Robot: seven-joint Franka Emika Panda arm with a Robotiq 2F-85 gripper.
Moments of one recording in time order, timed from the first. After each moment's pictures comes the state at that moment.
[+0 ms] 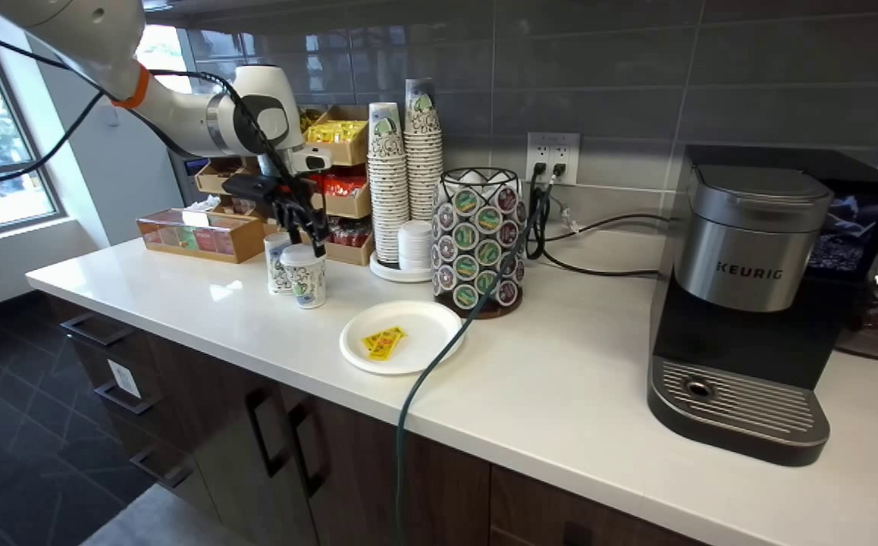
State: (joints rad) arm 0.07 0.41 0.00 -1.78 -0.05 2.31 0.39
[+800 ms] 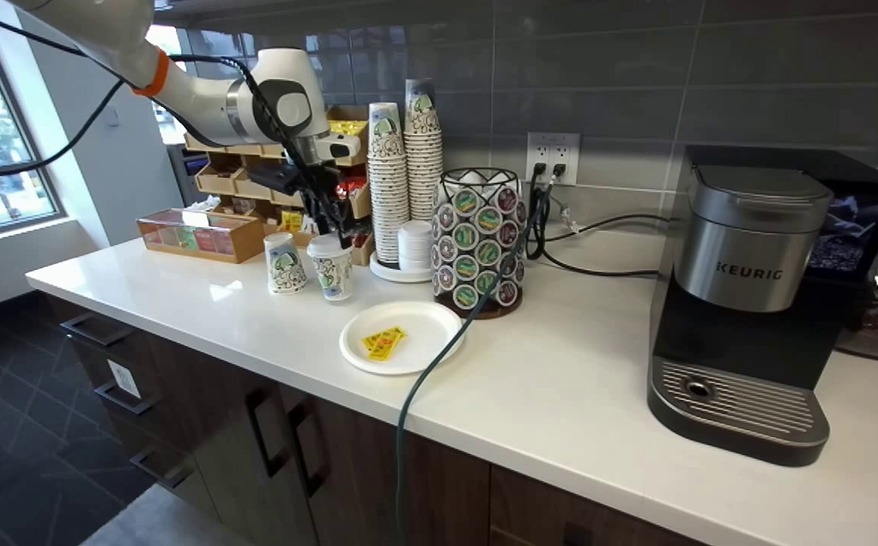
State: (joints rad) arm 0.04 0.38 -0.07 -1.78 -0.03 2.31 0.41
